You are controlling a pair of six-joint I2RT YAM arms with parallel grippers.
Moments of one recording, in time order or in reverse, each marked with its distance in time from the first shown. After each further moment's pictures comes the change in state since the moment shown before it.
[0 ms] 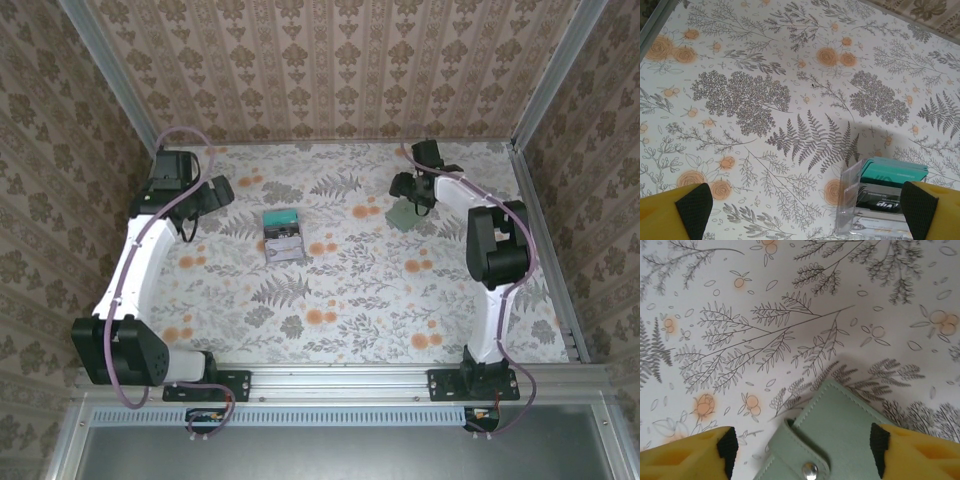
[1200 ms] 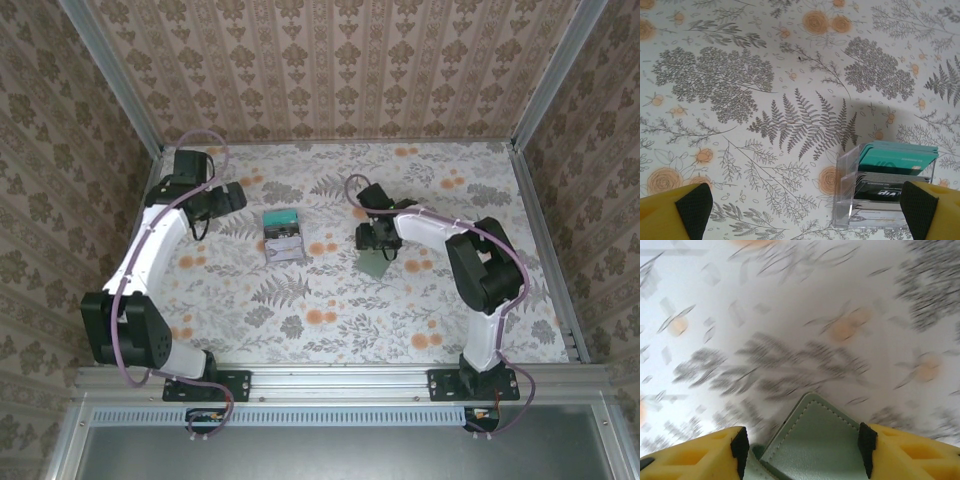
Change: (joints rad) left arm -0.057 0.119 0.001 0.011 0.025 0.024; right arm 0.373 -0.174 -0.308 -0.062 0.087 0.005
